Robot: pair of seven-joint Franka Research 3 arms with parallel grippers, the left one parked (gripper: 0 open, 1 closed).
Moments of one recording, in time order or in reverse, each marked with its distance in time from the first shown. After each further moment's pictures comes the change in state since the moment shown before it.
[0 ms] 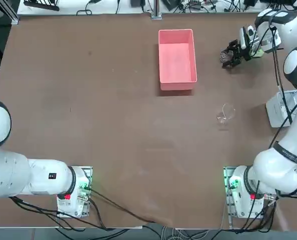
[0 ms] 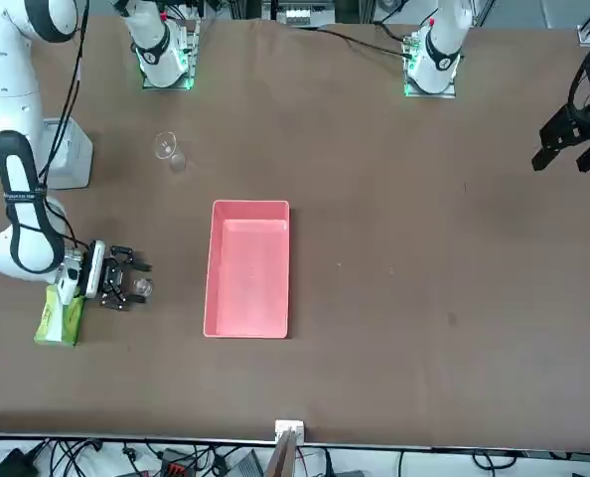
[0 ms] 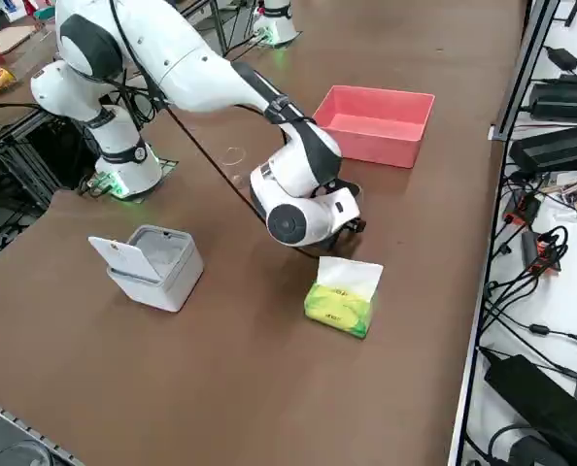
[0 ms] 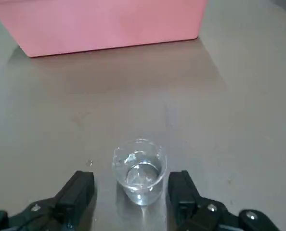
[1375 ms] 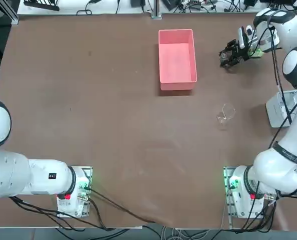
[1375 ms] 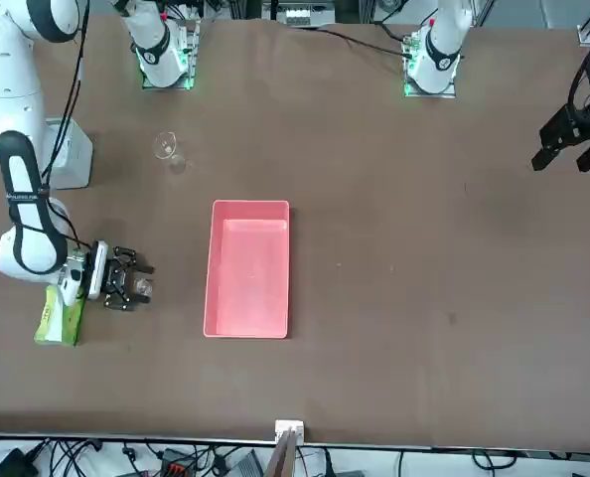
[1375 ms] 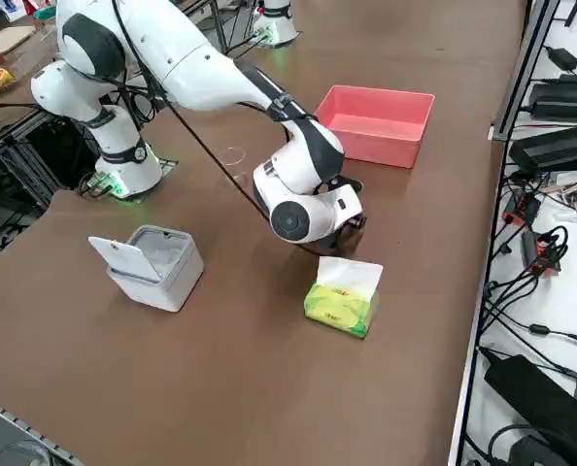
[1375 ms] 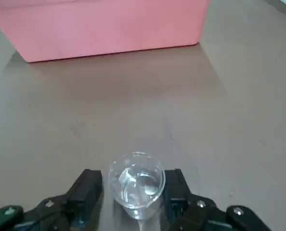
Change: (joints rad) arm 0.013 0.000 0.001 0.001 0.014 0.001 0.000
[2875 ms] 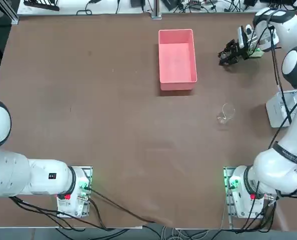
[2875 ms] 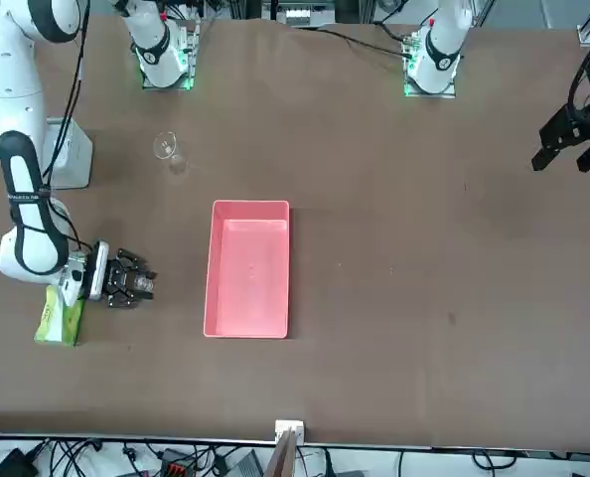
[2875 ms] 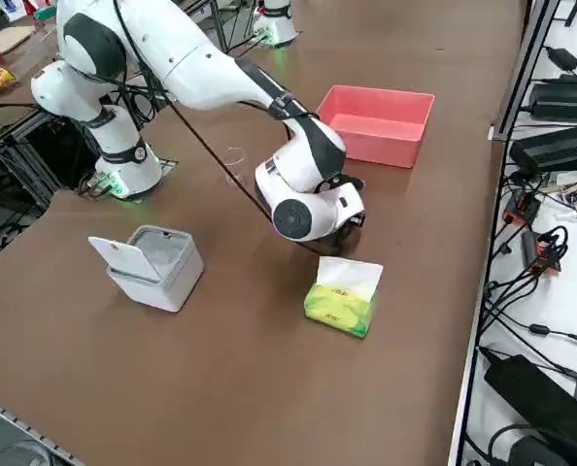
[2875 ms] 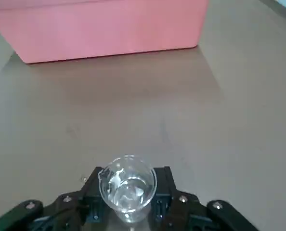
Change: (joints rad) arm 0.007 0.001 0.000 0.012 0.000 0.001 0.000
